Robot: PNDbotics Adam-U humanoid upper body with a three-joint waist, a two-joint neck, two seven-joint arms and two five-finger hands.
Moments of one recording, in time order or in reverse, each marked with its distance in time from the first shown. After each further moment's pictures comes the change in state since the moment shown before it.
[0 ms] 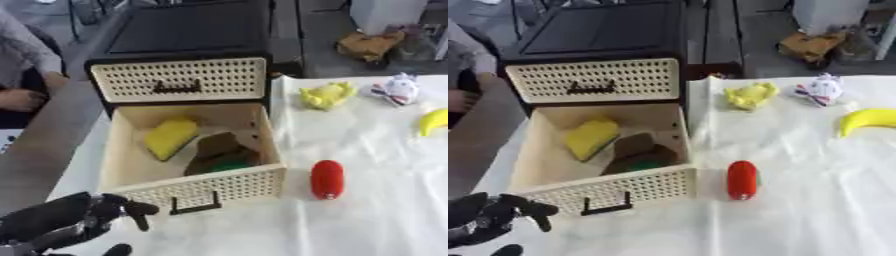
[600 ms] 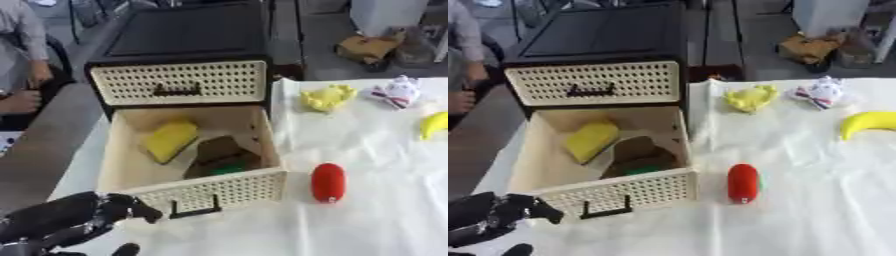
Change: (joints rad) left arm -0.007 0.001 0.006 0.000 -0.131 0.050 -0.011; right arm 0.000 0.006 -0.001 0.000 -0.004 -0.001 -0.003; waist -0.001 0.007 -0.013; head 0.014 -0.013
